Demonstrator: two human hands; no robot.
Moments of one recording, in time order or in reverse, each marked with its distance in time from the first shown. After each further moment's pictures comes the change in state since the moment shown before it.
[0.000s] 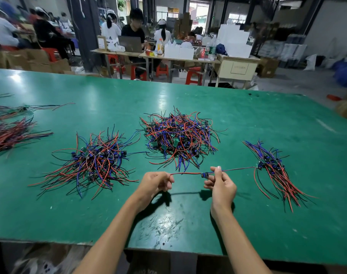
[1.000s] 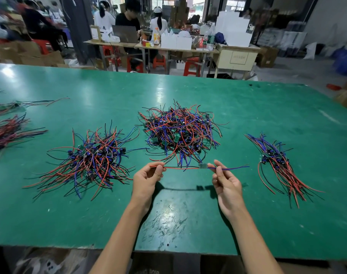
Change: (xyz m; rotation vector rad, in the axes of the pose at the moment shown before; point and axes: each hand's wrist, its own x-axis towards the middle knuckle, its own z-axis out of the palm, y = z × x) left_hand 0.010 -0.025 -0.007 -0.192 0.310 0.222; right_hand 0.004 -0.007 -0.018 0.302 -0.321 0.227
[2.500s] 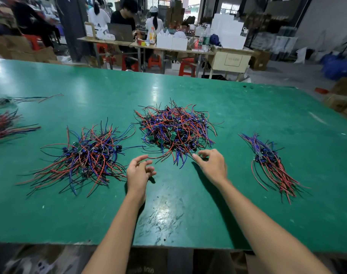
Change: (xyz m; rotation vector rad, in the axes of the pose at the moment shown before) left_hand 0.013 0.013 0.003 -0.073 0.268 -0.144; right_hand 0.068 -0.006 0.017 -1.505 0.012 -0.338
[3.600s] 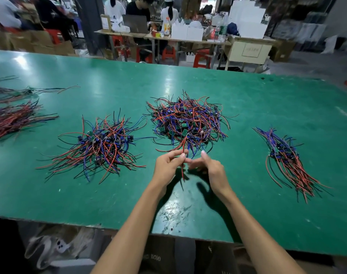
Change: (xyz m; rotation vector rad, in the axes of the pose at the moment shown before) left_hand -0.032 0.002 0.027 0.275 -0.380 0.040; right_hand -0.065 -0.026 0.008 0.629 -0.266 -0.108
